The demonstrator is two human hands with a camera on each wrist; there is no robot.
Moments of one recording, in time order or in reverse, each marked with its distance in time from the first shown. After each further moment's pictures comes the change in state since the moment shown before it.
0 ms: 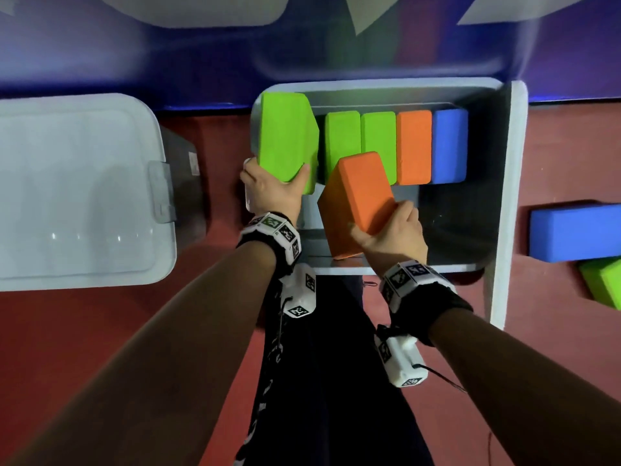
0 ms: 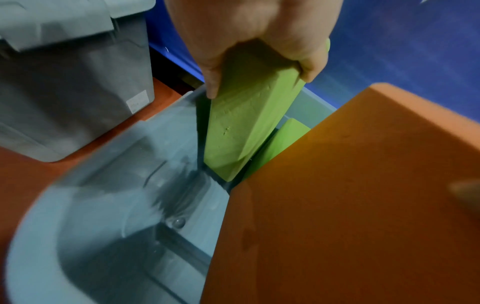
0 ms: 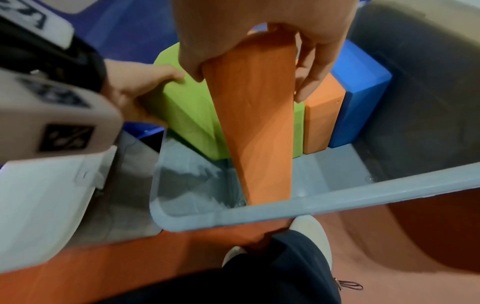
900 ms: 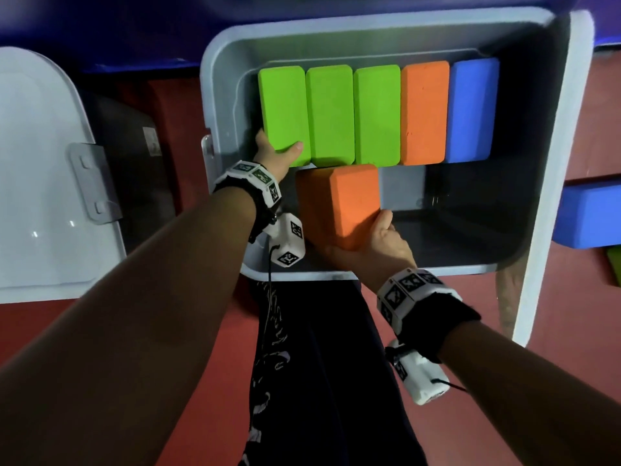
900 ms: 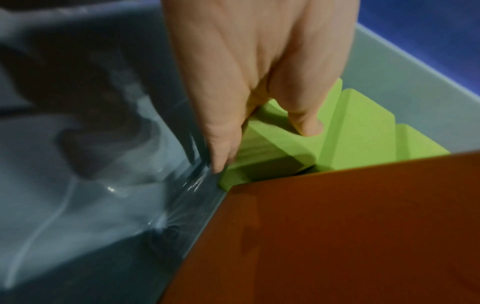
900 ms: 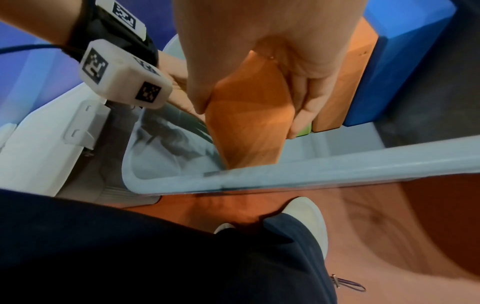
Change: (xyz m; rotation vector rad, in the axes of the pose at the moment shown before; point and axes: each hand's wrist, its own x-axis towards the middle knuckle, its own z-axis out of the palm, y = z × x) left_hand 0.082 -0.048 0.110 -0.144 -0.577 -0.282; right_hand 0.042 0.039 0.056 -0.082 -0.362 0.015
